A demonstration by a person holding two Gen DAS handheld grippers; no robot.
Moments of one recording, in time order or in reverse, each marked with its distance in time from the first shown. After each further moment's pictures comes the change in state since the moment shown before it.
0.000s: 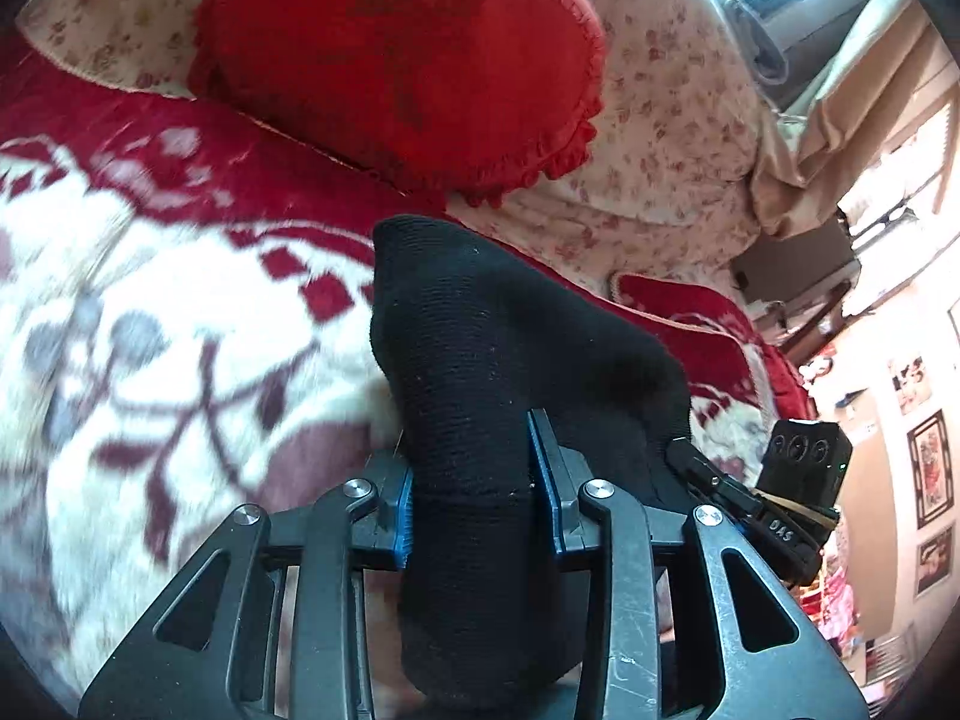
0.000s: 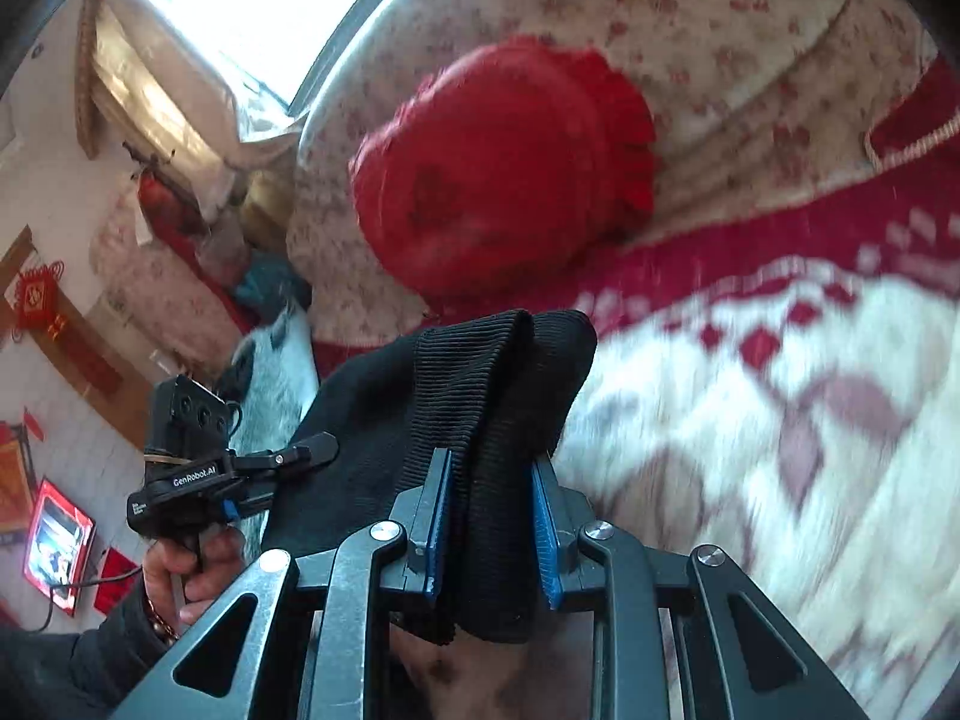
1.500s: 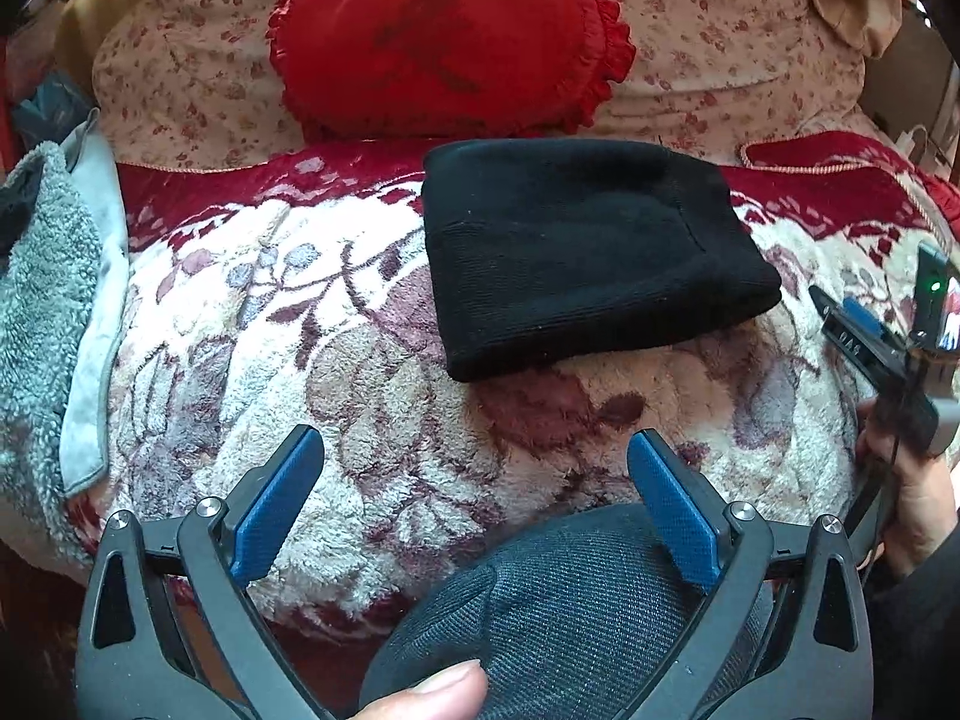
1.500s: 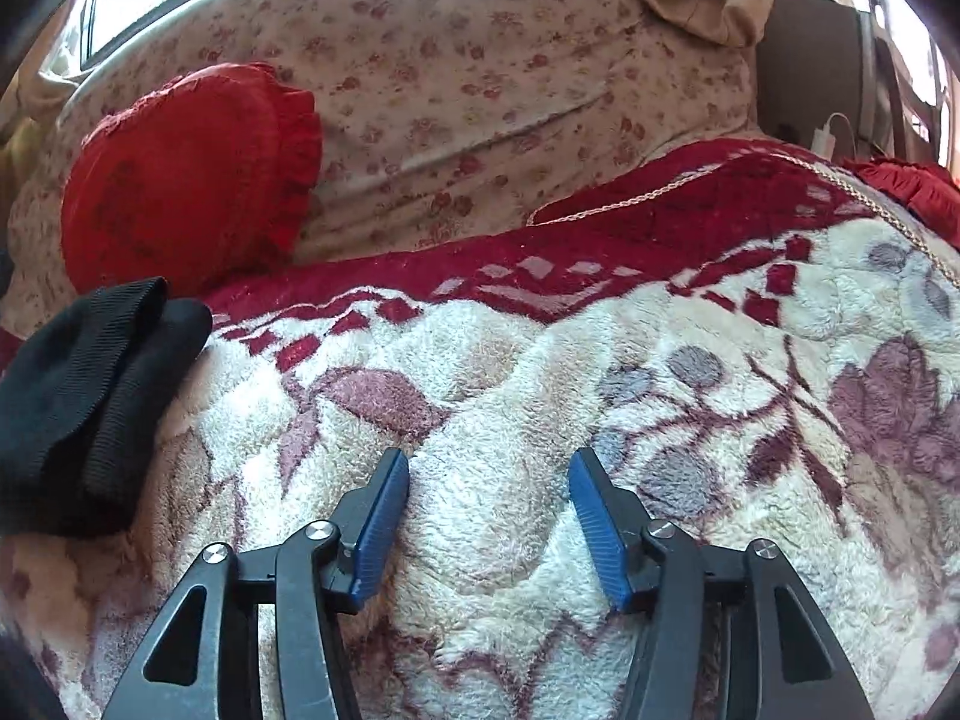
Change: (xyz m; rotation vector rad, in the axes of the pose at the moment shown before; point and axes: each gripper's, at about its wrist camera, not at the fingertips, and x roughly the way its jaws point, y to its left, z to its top) left arm -0.020 -0.074 -0.120 0.296 -0.040 0.617; right arm -0.037 -0.049 -0.037 -0.121 -0.171 -0.870
